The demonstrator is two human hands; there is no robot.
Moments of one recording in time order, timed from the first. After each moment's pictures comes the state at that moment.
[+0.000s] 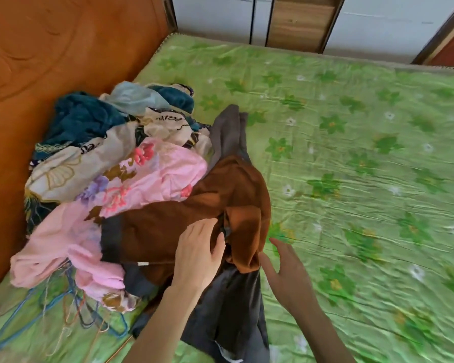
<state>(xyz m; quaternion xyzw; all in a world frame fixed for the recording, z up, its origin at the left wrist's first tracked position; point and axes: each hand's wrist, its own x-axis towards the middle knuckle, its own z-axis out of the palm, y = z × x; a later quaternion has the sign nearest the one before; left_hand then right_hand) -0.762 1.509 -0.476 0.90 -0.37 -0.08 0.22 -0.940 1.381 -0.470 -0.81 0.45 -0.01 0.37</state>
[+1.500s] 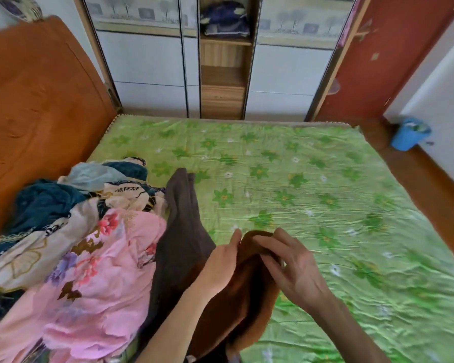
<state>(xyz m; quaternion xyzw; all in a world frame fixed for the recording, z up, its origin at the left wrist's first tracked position) -0.830 1.425 -0.292 0.71 -0.35 -0.48 0.36 -1.011 1.356 -0.235 -0.91 0.24 -0.27 0.20</state>
